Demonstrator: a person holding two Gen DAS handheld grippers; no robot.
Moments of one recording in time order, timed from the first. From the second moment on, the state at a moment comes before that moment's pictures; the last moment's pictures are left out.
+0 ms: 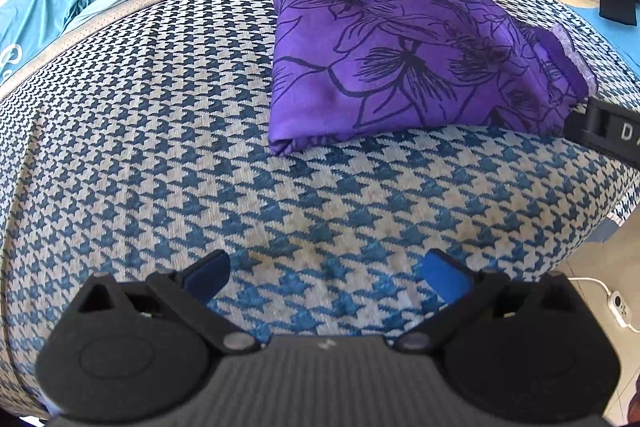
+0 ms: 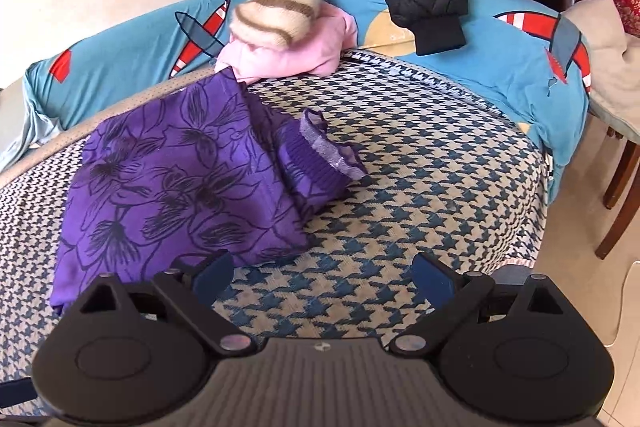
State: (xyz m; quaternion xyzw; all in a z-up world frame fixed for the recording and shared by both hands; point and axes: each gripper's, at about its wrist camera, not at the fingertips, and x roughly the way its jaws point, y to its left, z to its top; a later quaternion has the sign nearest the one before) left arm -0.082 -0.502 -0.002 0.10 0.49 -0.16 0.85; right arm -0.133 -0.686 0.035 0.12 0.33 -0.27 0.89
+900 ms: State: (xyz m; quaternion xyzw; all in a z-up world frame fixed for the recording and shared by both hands) left arm -0.071 -0.511 0.007 0.10 0.48 -0.17 0.85; right arm -0.131 -0.694 0.033 0.16 0.32 -0.28 0.89
